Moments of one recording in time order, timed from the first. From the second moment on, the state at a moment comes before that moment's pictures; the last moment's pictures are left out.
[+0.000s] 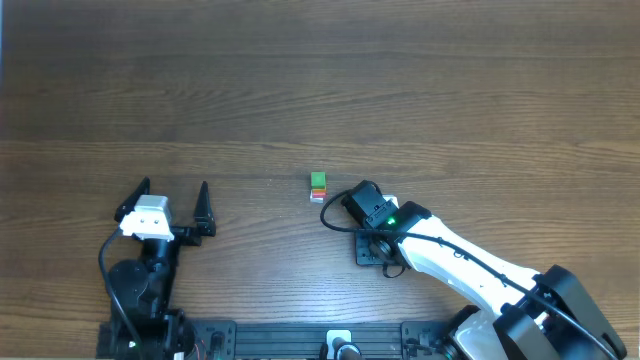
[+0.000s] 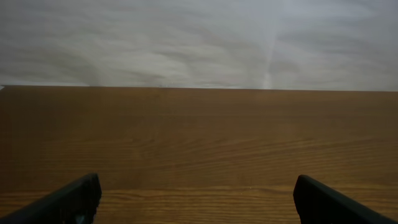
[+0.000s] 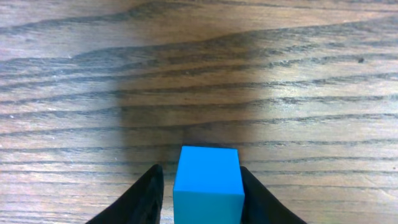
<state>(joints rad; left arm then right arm) 0.03 0.01 0.01 -0.07 0.10 -0.04 0.68 1.44 0.65 -0.71 -0.02 0.66</state>
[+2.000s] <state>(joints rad) 0.03 0.01 0.01 -0.07 0.10 -0.04 0.76 1.87 1.66 -1.27 -0.01 0.71</state>
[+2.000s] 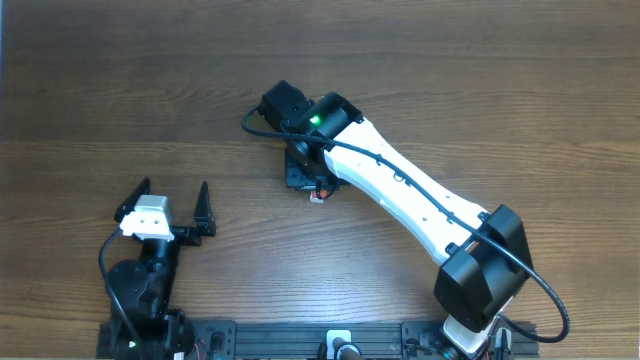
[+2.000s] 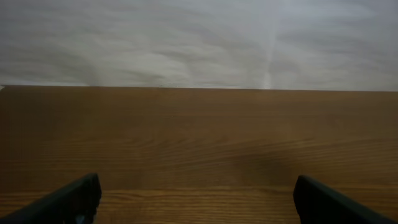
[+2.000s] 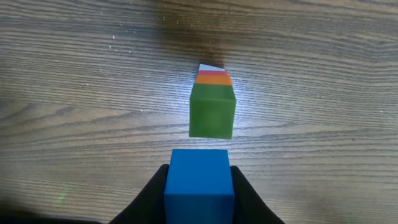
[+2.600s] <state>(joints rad) 0.03 0.01 0.01 -0.07 0.10 -0.04 0.73 1.90 1.67 -1.27 0.01 0.72</state>
